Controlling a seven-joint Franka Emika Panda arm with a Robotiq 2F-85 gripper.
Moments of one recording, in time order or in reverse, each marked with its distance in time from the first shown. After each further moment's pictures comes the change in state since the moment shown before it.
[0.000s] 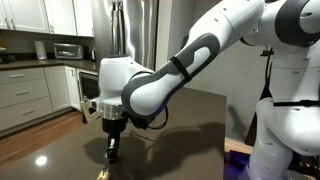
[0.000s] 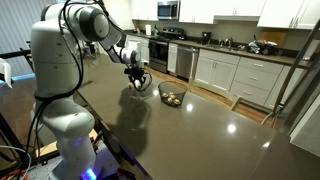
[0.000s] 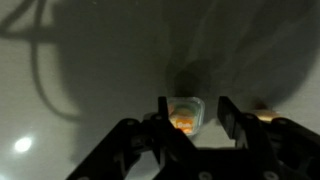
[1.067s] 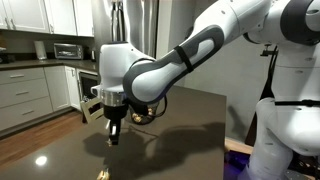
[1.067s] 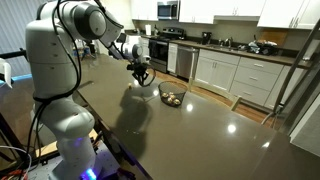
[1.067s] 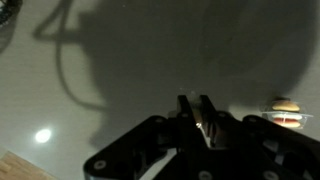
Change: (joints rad) arm -0.003 -0.051 -0.029 0.035 -0.078 -0.078 0.001
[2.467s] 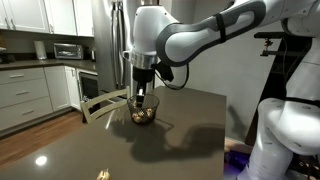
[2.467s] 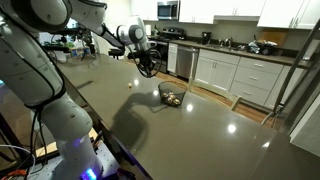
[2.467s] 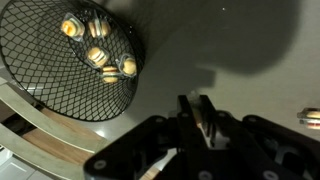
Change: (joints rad) arm -0.095 -0.339 -0.054 -0.135 -0.053 -0.141 0.010
